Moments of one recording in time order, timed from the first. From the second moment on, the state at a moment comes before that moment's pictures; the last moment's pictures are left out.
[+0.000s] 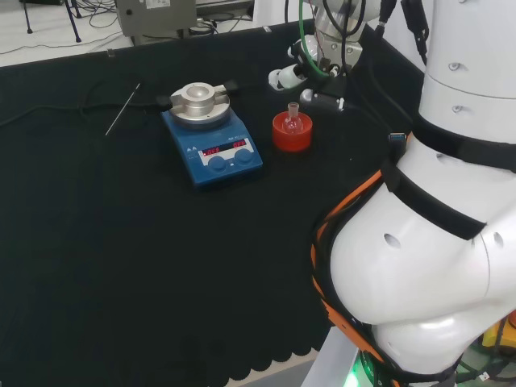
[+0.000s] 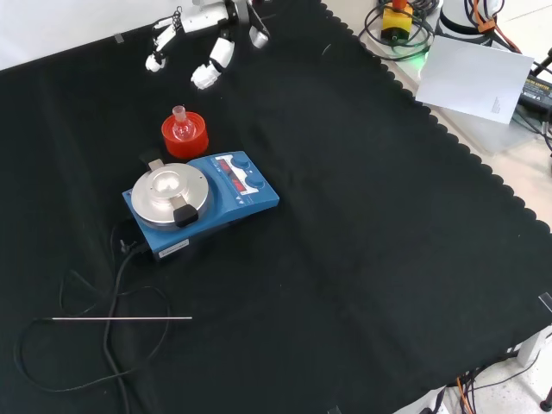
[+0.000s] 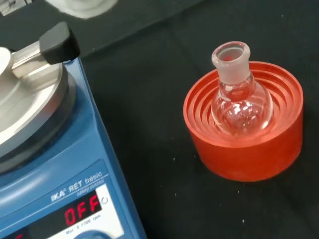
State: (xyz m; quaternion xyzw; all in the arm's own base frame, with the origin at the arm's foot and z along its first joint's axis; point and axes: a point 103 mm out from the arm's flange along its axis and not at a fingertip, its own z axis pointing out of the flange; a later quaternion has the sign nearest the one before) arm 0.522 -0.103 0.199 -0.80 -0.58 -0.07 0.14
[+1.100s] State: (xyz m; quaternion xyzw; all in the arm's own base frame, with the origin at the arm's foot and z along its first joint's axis) arm 0.529 -0.121 0.122 -0.82 -0.55 -0.08 0.17
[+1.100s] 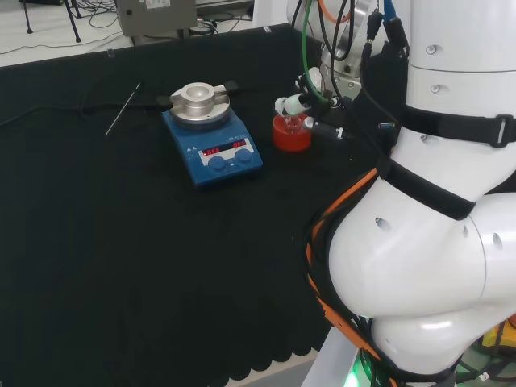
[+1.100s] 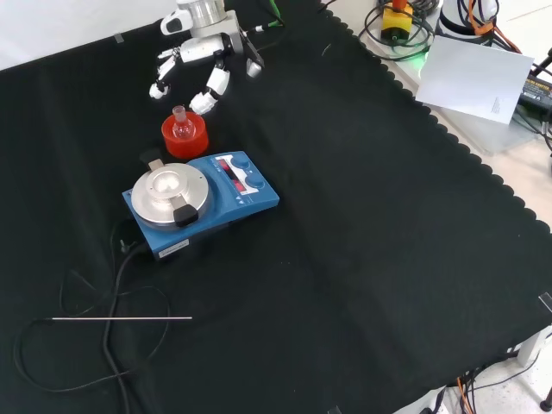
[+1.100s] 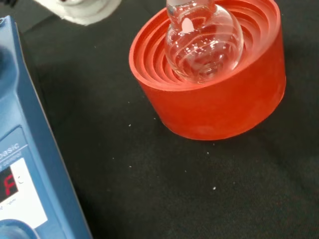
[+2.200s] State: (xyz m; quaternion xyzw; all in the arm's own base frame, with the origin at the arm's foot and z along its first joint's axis) arm 0.532 -0.124 0.095 -0.82 -0.54 -0.09 0.17
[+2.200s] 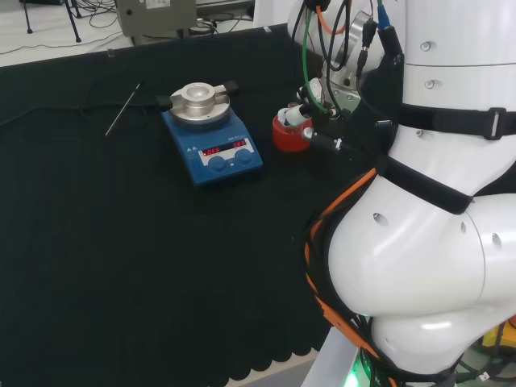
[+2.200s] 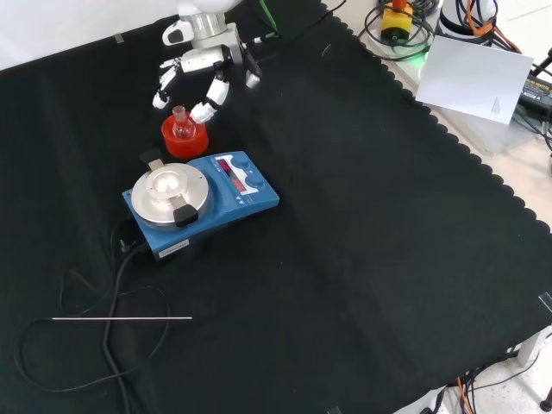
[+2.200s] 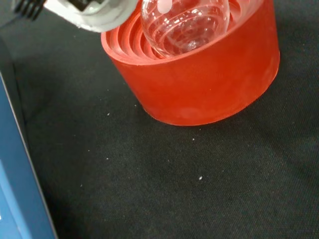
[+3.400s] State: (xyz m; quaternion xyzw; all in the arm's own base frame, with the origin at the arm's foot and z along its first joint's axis) arm 0.552 -0.132 0.088 -0.83 -0.54 -0.09 0.15
